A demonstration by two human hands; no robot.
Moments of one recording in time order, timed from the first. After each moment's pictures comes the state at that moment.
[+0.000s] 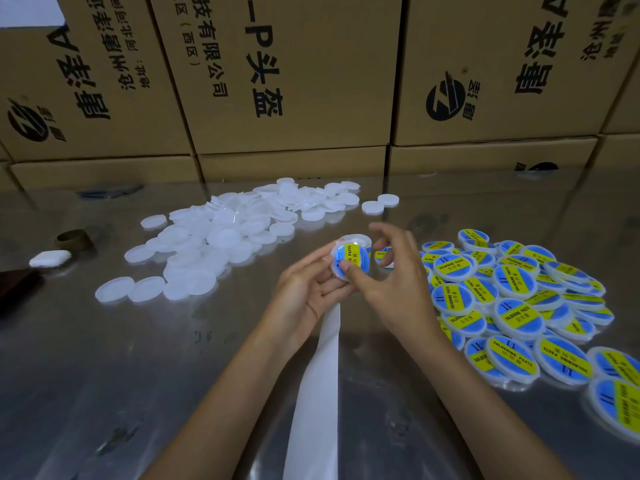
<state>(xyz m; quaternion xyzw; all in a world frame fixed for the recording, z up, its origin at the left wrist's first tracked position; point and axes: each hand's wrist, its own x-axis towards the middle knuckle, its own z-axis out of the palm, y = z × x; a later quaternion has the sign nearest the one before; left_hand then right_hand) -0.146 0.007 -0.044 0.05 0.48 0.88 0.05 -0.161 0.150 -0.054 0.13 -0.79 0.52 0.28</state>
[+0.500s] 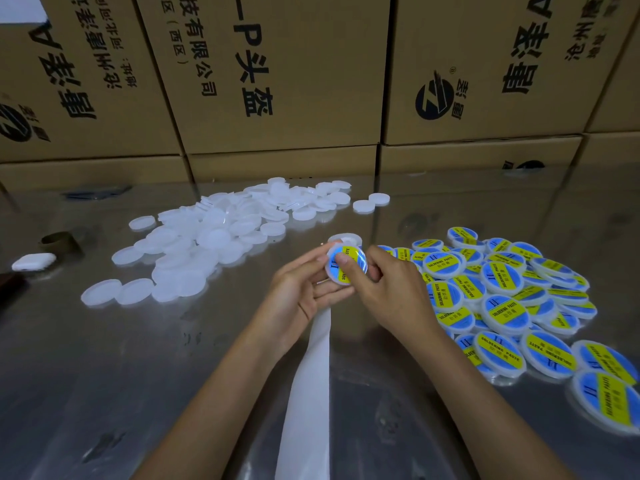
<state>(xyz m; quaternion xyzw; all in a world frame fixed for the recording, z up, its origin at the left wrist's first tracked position) -0.143 0.007 -0.041 0.06 0.51 0.86 0.09 -0.163 0.163 -0.060 0.12 -0.88 0.39 0.25</state>
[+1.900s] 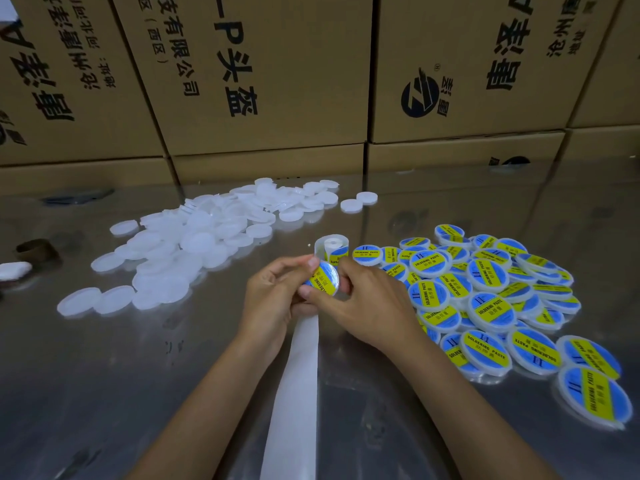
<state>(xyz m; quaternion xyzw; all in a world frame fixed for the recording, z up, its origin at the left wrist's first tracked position) -0.149 0.010 -0.059 0.00 0.59 0.80 -0.04 -0.154 0.159 -0.061 0.14 -0.92 0.30 0.20</state>
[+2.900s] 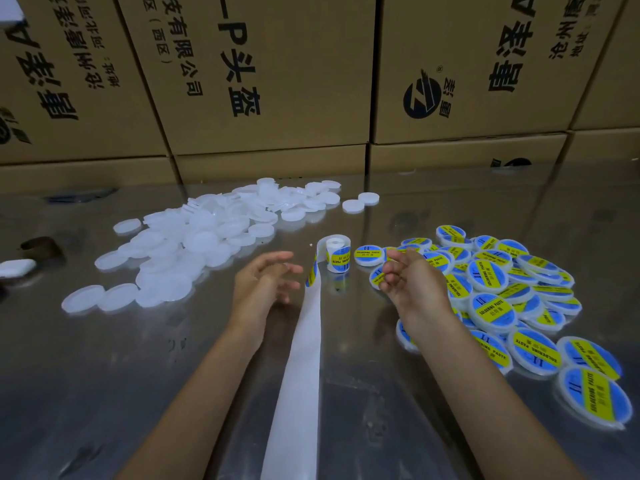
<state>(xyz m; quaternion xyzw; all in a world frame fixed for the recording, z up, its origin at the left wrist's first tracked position) -0.173 -0.016 -0.074 -0.05 0.65 0.75 -0.13 -0.179 0.189 -0.048 -0.17 -0.48 0.86 0.05</state>
